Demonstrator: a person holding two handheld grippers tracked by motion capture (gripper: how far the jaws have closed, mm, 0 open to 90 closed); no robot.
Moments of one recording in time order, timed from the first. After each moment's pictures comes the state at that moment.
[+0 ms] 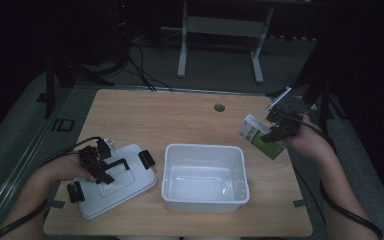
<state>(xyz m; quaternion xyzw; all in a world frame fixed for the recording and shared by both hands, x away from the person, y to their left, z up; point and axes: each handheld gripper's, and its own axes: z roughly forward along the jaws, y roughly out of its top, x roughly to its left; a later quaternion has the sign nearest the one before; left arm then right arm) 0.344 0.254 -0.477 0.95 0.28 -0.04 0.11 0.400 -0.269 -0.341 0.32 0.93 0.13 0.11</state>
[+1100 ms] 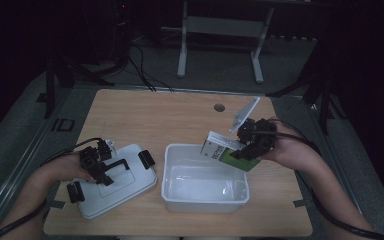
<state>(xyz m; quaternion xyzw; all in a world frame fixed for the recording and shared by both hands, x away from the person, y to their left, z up) 0.342 0.252 -0.477 0.95 0.28 -0.05 0.09 0.327 -0.177 -0.303 0.12 0.98 0.17 0.07</state>
